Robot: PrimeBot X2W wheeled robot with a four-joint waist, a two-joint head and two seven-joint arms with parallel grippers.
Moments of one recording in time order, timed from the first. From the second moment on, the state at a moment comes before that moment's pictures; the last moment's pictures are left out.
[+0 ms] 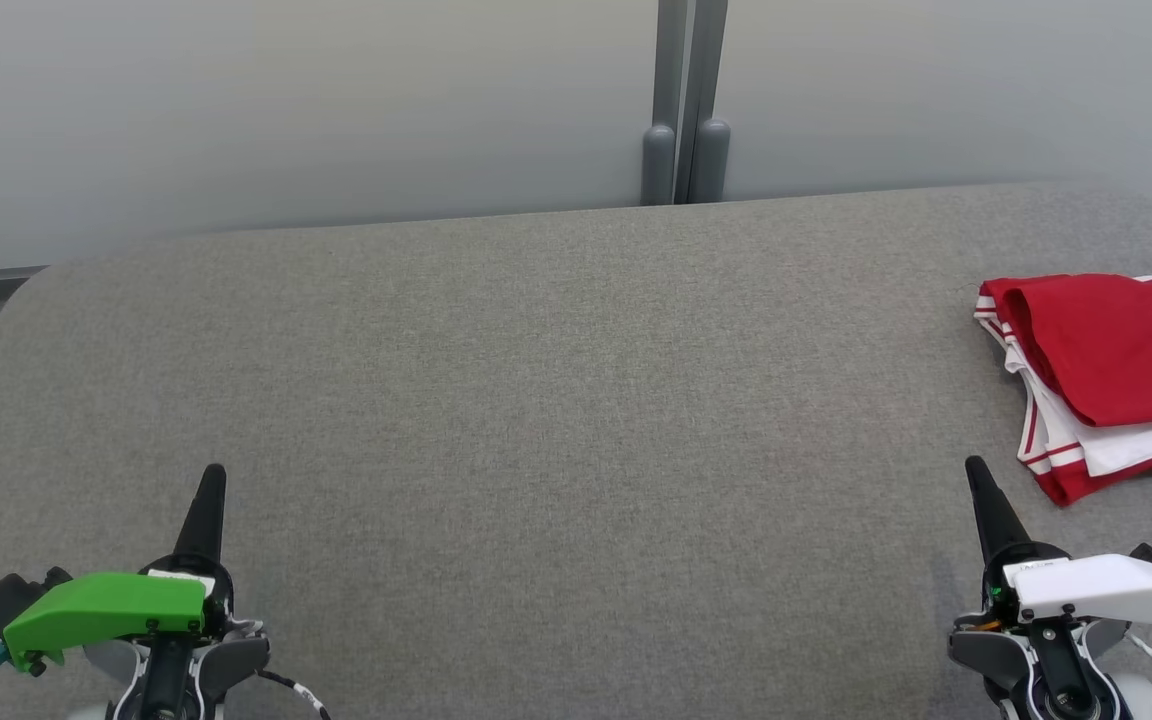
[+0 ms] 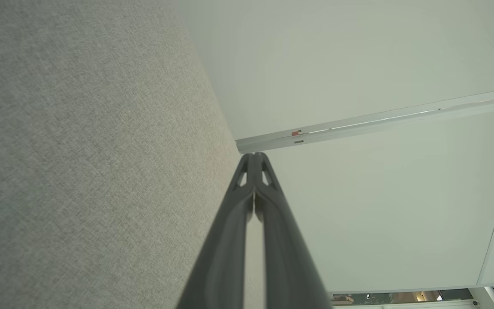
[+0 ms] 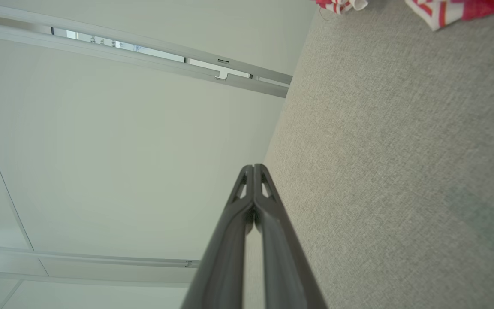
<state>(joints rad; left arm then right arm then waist) -0.15 0.07 0.11 0.34 -1.37 -0.11 0.12 -0.07 -0.05 -0.07 0.25 1.35 0.13 0.00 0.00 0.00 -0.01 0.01</state>
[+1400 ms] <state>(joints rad) -0.20 0.05 0.15 0.34 -1.59 -0.13 0.20 -0.09 -0.05 -0.08 0.23 1.62 0.13 0.03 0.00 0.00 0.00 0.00</state>
